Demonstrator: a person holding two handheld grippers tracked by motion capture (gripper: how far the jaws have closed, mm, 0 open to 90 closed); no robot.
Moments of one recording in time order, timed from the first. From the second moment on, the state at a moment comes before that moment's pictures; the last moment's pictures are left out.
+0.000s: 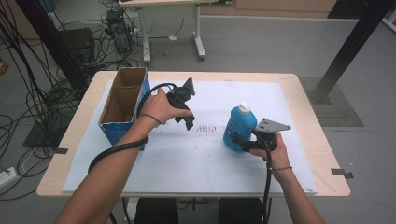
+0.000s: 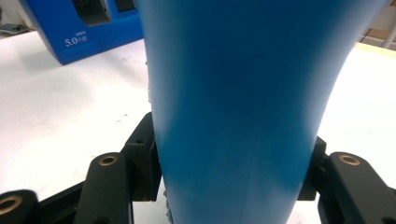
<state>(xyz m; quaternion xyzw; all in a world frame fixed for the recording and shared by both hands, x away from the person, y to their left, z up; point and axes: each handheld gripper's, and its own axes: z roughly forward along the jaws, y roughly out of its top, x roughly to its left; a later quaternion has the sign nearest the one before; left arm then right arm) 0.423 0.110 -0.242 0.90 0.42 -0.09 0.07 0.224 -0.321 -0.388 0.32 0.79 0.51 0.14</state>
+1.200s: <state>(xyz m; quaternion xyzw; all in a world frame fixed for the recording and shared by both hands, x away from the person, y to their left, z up) 0.358 0.113 -0.158 0.96 0.26 -0.06 0.11 0.249 -0.320 -0.361 0.24 0.82 0.52 0.06</state>
